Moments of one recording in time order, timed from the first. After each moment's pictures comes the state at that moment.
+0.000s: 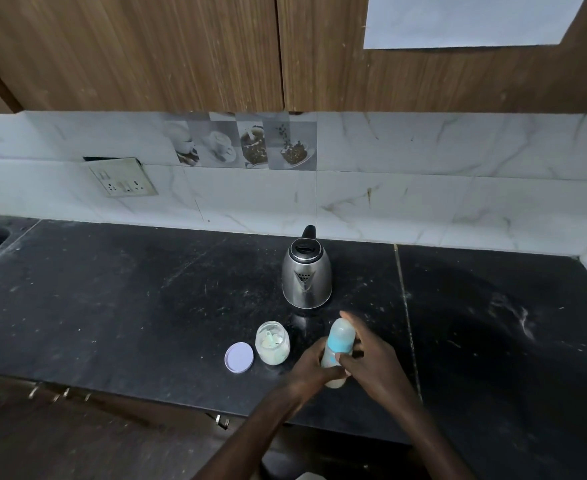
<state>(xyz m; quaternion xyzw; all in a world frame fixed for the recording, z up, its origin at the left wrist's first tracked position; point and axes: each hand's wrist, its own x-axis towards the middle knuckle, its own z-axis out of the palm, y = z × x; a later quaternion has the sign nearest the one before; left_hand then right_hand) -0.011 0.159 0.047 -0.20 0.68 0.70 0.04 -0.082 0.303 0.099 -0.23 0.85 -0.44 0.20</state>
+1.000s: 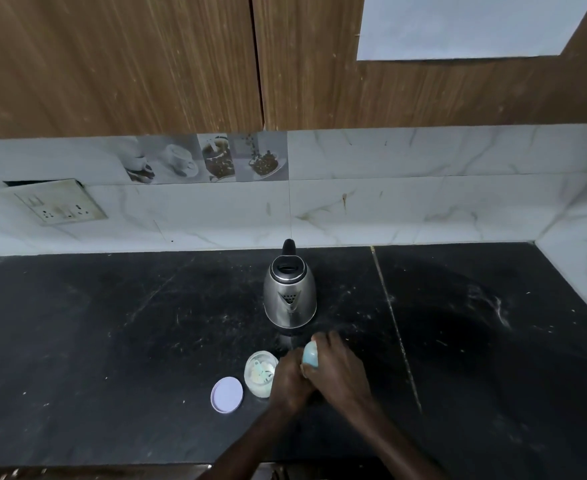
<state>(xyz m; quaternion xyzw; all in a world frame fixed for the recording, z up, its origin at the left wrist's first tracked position) -0.047 0.099 -0.008 -0.18 0.83 0.52 -0.07 -0.099 0.206 0.064 -0.22 0.95 -0.15 0.13</state>
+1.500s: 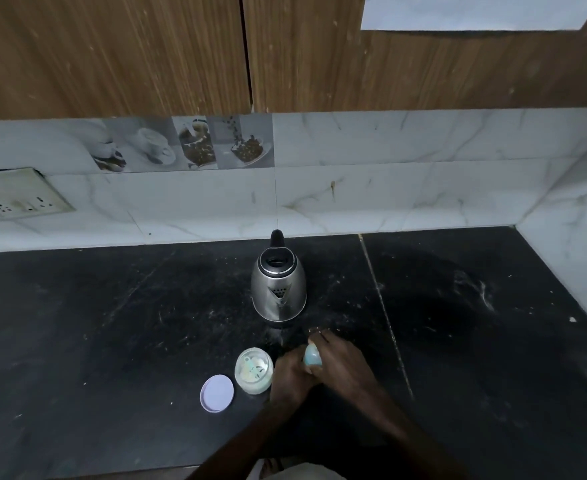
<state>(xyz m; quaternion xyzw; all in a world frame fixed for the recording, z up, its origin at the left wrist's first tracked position) -0.063 0.100 -0.045 -0.16 0.86 0.48 -0.02 -0.126 0.224 0.029 -0.31 0.93 -0.13 0.14</state>
